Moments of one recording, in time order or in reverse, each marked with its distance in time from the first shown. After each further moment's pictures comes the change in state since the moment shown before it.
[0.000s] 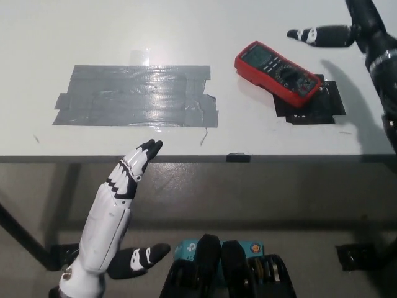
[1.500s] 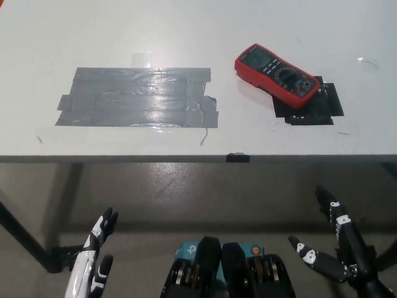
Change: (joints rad) left_arm 0.264 -0.039 0.099 0.216 -0.346 0.098 -0.098; right_arm 0.941 0.219 -0.097 -0.422 -0.076 -0.233 0.004
